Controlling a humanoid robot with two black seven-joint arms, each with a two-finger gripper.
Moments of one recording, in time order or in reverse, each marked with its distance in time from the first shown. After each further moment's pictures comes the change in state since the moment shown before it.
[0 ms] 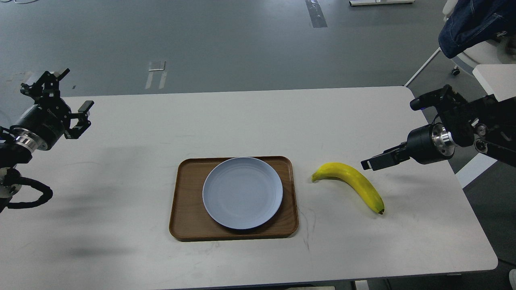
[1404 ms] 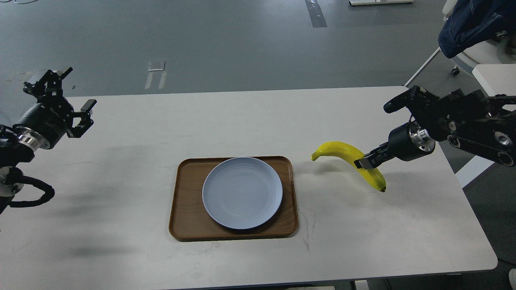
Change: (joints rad) left arm -0.008 -0.001 -0.001 -0.008 0.002 0.000 0.000; right arm 0.176 0.131 -0.127 -0.012 0.052 -0.011 0.000
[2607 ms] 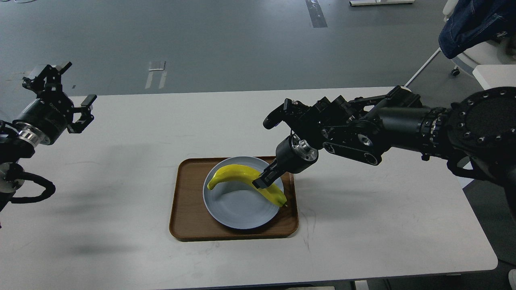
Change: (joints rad) left arm -0.010 0.001 -0.004 -0.028 0.000 0.000 0.000; right arm -0.004 0.595 -0.129 -0.252 0.236 0.011 0.000
